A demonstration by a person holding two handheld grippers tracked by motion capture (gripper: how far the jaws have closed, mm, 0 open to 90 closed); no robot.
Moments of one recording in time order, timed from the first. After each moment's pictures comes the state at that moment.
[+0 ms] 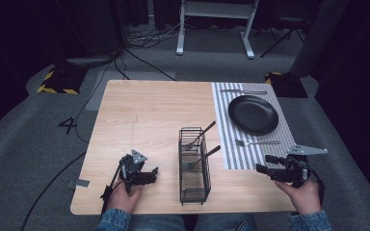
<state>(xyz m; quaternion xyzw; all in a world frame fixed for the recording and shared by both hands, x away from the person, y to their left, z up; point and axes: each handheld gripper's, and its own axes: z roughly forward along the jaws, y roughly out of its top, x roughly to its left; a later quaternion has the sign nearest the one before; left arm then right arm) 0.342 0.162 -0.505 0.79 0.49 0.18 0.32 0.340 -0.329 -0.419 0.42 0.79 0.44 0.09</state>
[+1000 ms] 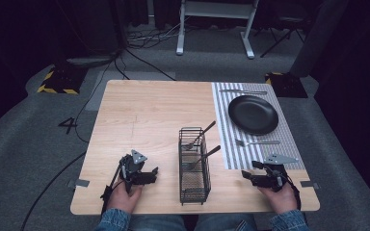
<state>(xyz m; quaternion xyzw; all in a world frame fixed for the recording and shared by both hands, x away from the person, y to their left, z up) 0.342 0.162 -0.505 0.79 0.49 0.18 0.32 0.351 -0.303 -0.489 0.40 0.81 0.40 0.14</state>
